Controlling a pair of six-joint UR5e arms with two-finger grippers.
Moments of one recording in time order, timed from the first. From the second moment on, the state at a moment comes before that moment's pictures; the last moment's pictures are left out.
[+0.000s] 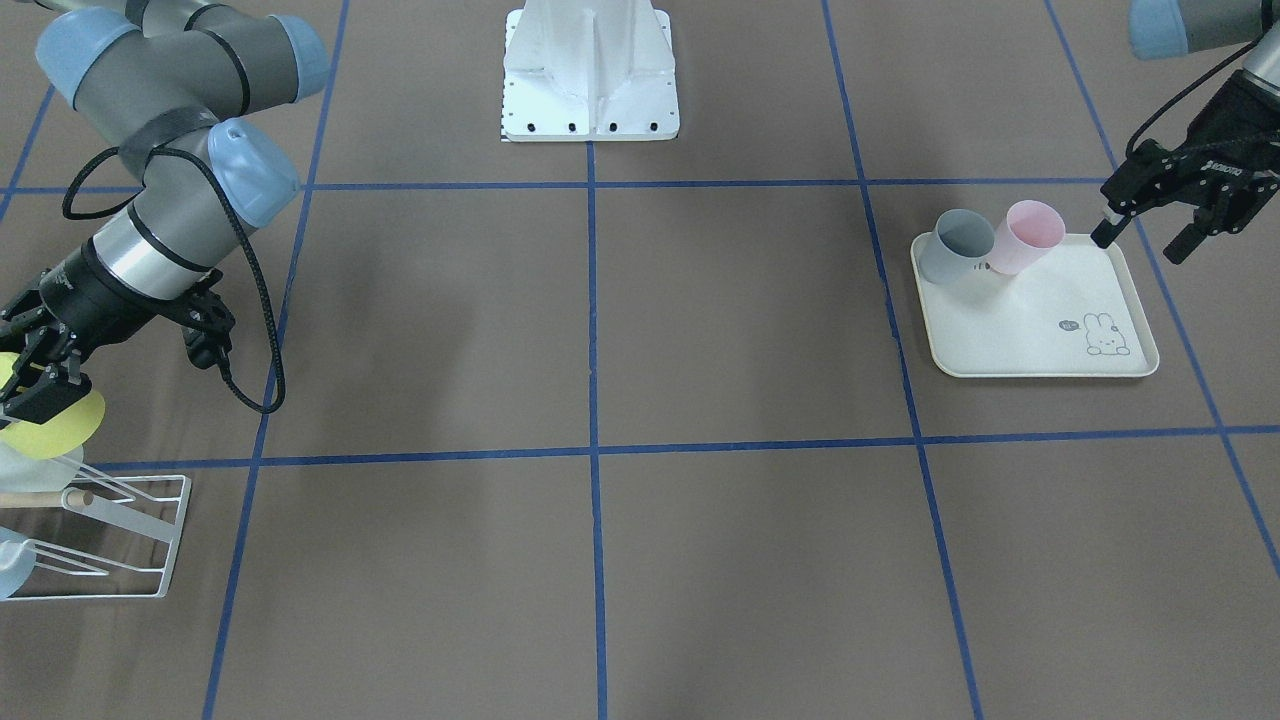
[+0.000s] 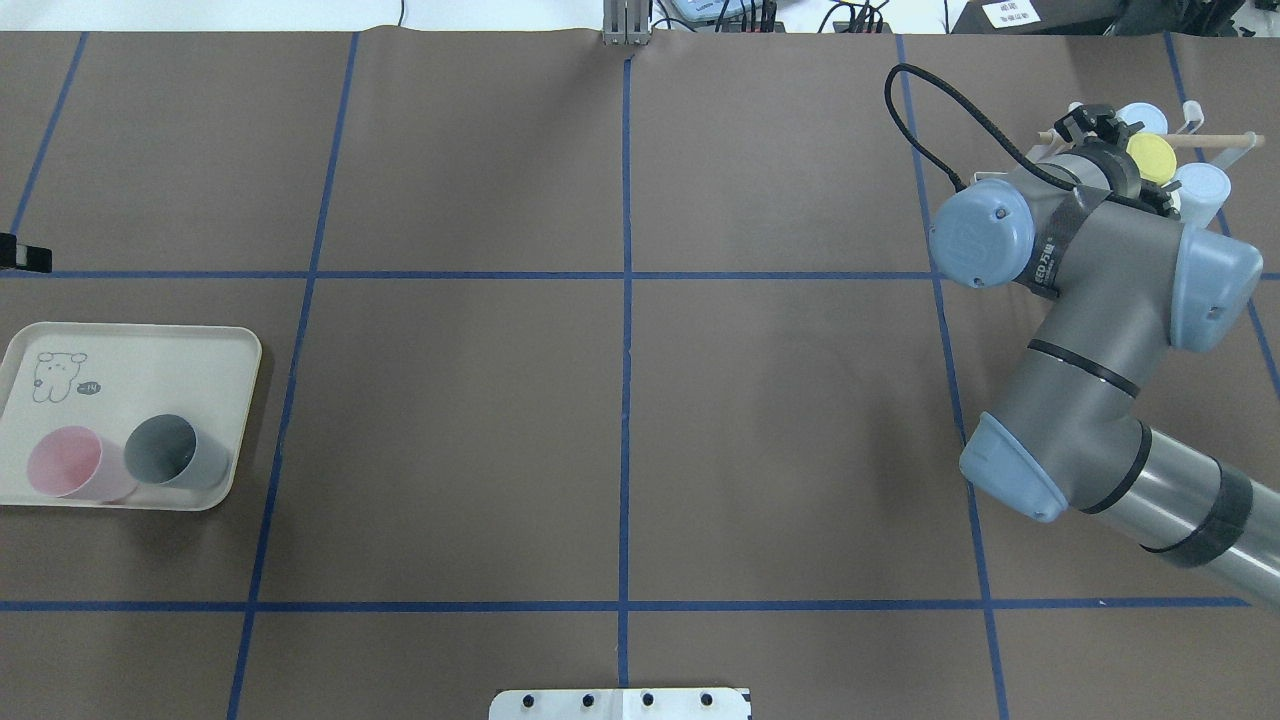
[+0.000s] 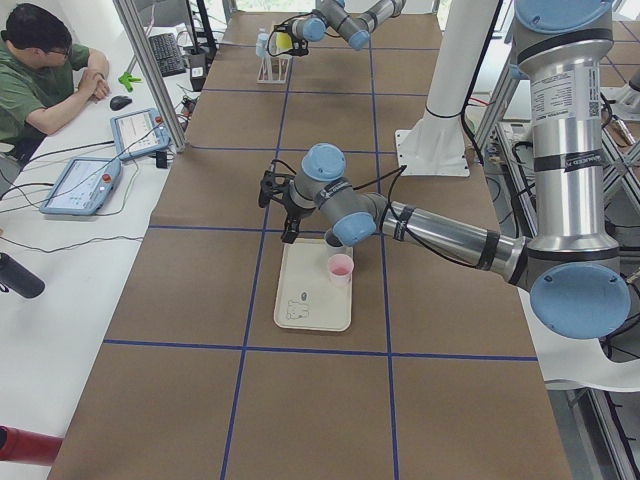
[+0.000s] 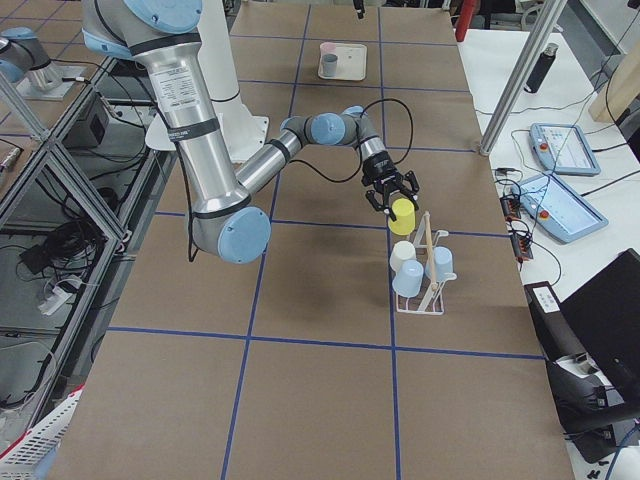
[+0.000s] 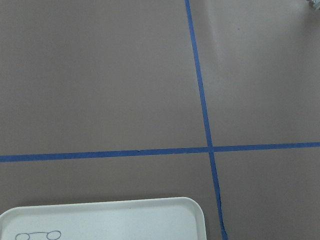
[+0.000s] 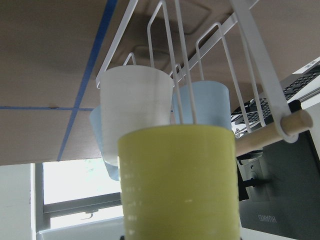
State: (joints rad) left arm -1.18 -1.43 -1.96 -2.24 -2.23 -0.83; right arm 0.73 -1.20 1.84 -2.12 0.95 -0.86
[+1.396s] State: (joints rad) left arm -1.18 -1.43 -1.96 -2.24 -2.23 -0.83; right arm 0.73 -1.20 1.72 -1.96 0.95 -0.88
